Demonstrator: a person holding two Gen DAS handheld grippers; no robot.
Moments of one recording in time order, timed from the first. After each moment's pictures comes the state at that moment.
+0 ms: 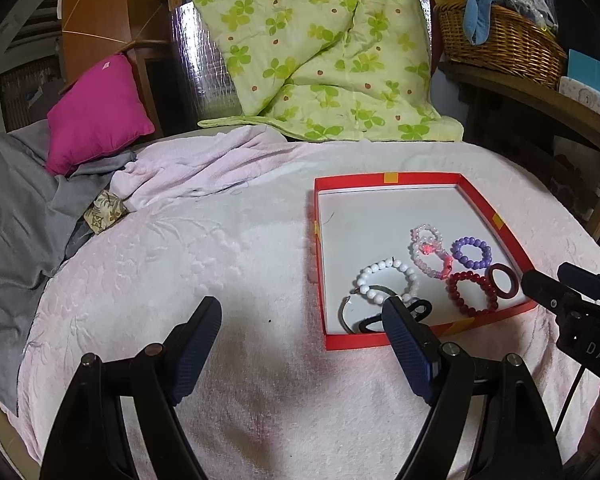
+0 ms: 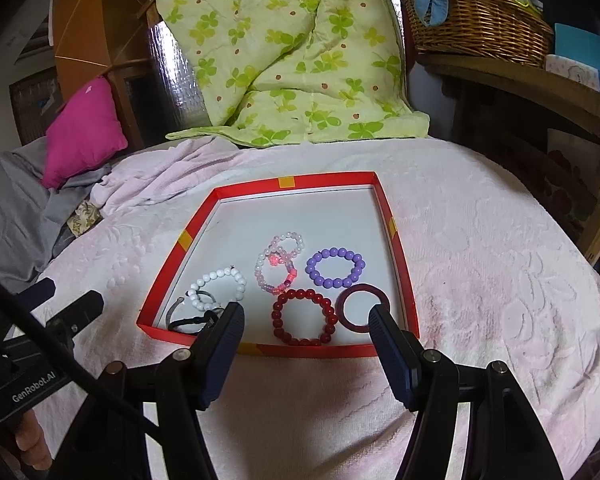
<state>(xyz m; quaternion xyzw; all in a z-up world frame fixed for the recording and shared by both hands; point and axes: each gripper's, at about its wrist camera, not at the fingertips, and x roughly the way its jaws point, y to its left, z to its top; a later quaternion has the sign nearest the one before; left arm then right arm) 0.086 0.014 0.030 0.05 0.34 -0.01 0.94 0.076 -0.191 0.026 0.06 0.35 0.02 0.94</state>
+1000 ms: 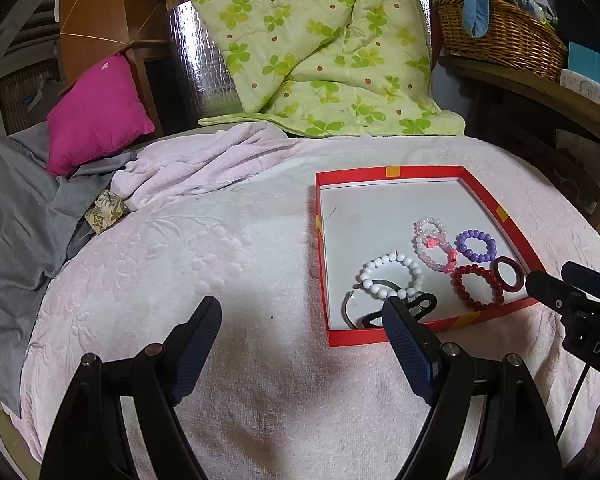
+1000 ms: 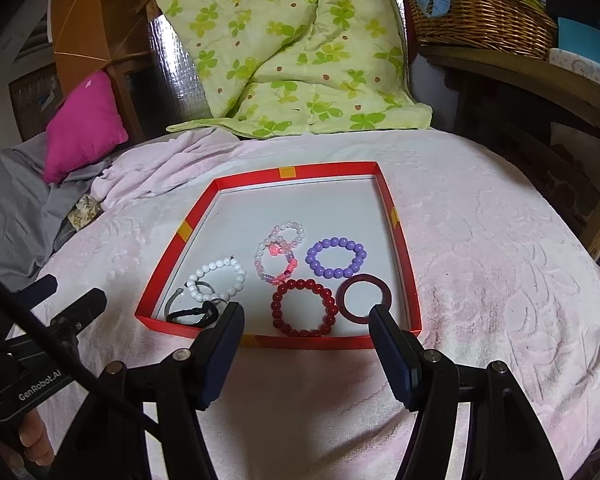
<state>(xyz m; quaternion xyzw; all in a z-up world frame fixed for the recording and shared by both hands) 0.086 0.013 0.026 0.06 0.34 -0.01 0.94 0.077 -0.192 0.021 0.06 0.36 0.02 0.93</state>
